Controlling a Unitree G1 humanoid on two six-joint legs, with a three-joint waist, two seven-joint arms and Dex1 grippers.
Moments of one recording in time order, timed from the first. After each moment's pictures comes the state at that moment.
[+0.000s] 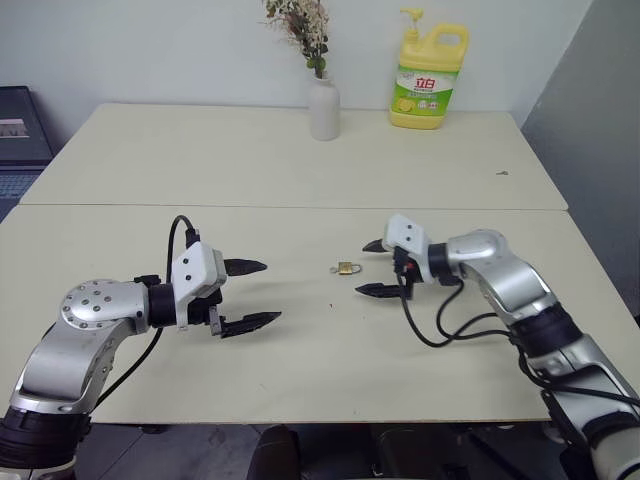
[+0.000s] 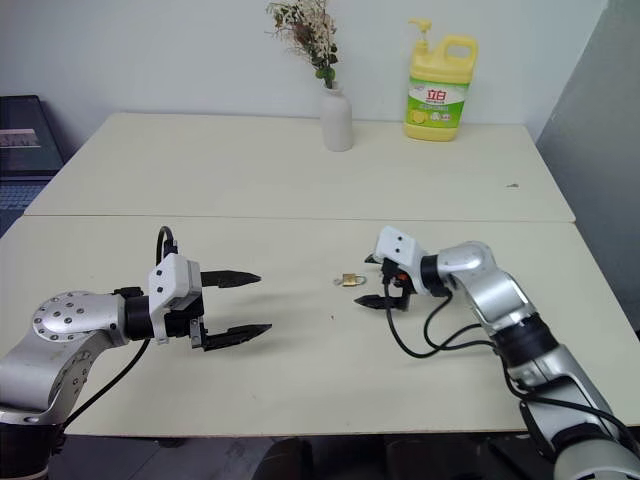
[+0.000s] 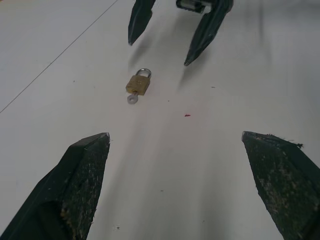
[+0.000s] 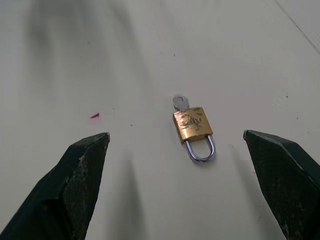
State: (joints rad) left arm -0.13 0.87 0.10 -0.29 -0.44 0.32 -1.11; right arm -0.78 -0.48 0.40 0.26 0.12 0.39 1.05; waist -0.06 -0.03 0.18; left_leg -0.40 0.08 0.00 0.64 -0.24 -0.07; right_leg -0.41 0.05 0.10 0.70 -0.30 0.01
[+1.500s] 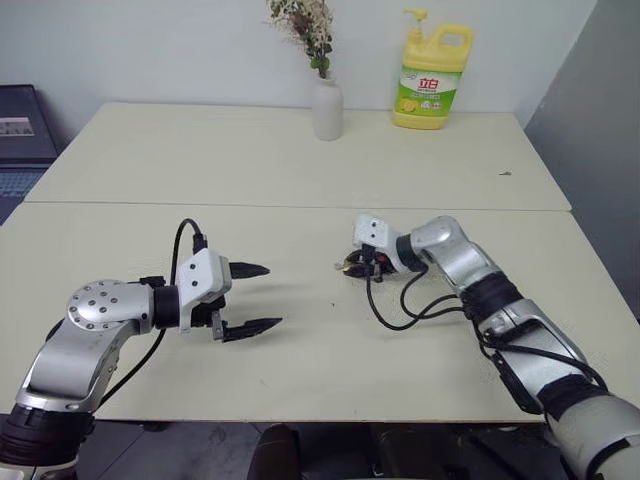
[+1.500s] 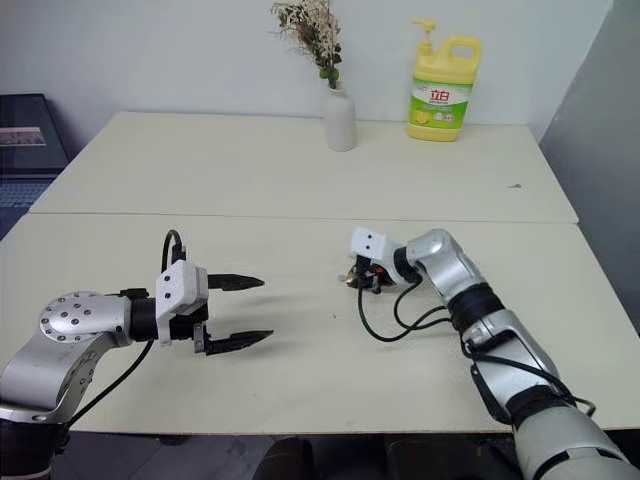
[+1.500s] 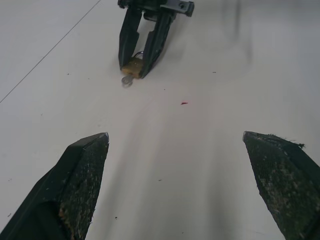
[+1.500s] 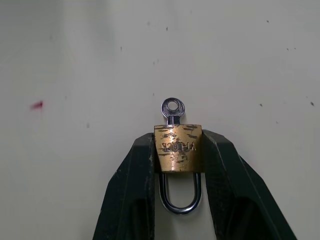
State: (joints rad) left arm -0.14 0.87 0.08 -0.26 -0.40 0.28 -1.12; right arm -0.87 -0.39 0.42 0.52 -0.11 0.18 1.11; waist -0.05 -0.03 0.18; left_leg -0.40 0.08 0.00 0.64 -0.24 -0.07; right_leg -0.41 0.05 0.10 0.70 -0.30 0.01
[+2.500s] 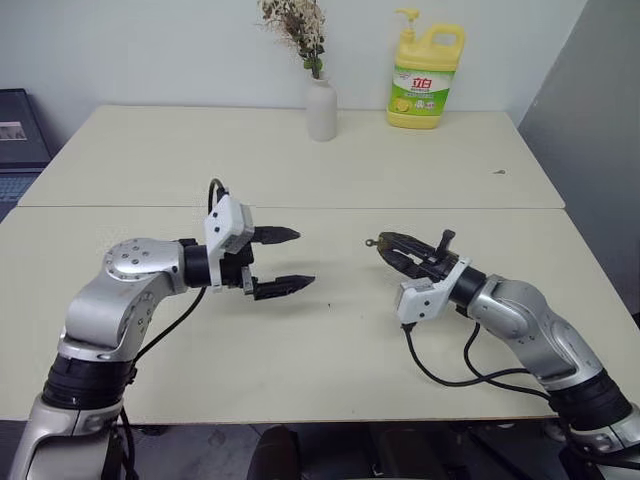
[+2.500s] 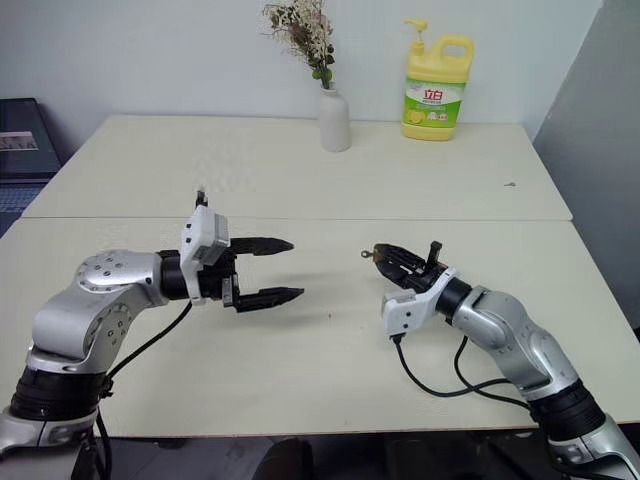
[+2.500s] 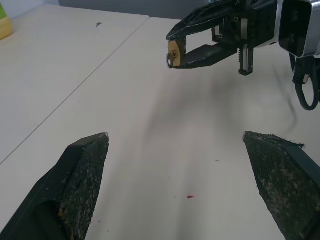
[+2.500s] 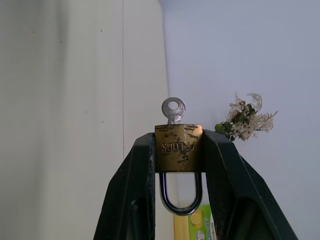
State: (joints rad) left arm -0.49 0.74 -0.02 -0.20 -0.51 0.57 -1.11; right arm -0.34 -0.65 0.27 -0.21 -0.59 -0.39 0.35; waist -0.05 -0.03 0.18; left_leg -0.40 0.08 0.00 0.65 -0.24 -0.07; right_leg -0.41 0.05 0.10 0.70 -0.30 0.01
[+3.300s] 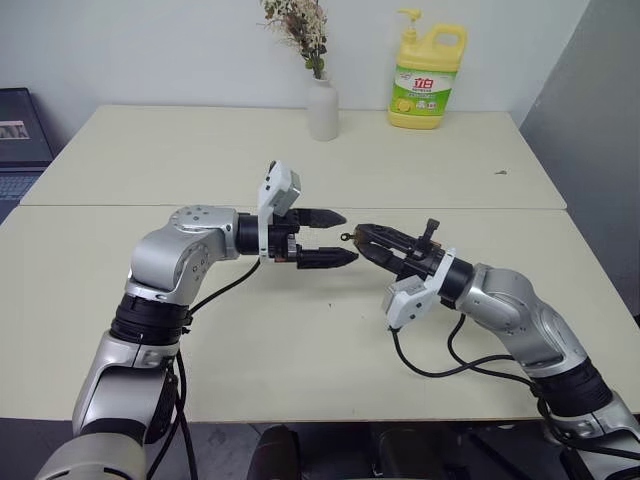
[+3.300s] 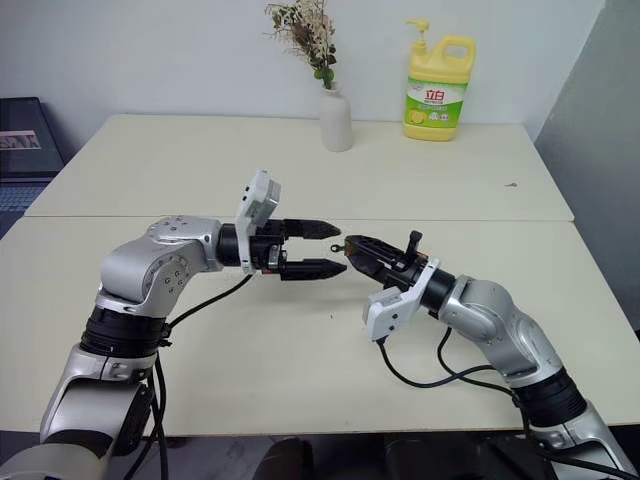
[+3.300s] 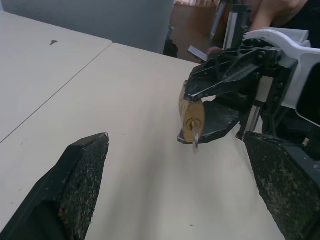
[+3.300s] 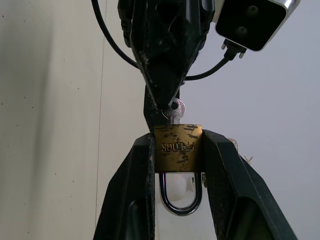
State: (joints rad) left arm -0.75 0.59 -0.12 0.03 -0.55 0.70 -1.19; right arm -0.41 -0.57 0.27 -0.22 -0.56 -0.47 0.40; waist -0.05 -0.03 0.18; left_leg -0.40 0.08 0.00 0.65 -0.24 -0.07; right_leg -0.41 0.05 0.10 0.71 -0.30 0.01
